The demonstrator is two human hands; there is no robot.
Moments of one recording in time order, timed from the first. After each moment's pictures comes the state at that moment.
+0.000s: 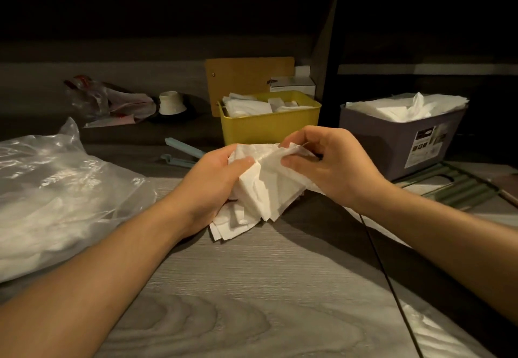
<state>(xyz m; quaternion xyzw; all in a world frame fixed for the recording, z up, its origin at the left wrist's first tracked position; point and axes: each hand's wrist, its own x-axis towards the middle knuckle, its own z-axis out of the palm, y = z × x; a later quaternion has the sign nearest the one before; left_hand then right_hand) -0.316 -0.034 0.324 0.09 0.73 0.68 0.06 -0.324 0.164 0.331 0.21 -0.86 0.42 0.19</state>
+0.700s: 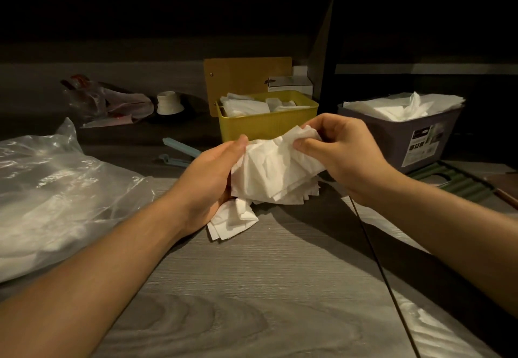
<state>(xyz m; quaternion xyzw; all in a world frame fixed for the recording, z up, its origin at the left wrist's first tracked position) -0.312 -0.029 0.332 0.06 0.68 0.73 0.07 -0.330 0.171 0.337 0.12 -0.80 0.57 0.17</state>
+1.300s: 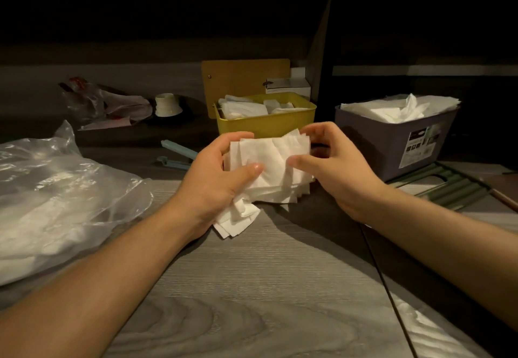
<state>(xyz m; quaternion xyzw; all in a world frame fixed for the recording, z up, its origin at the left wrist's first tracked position) -0.317 -0.031 0.321 0.12 0.72 0.68 -0.03 -0.325 0.168 0.324 0.08 -0.77 0.62 0.11</state>
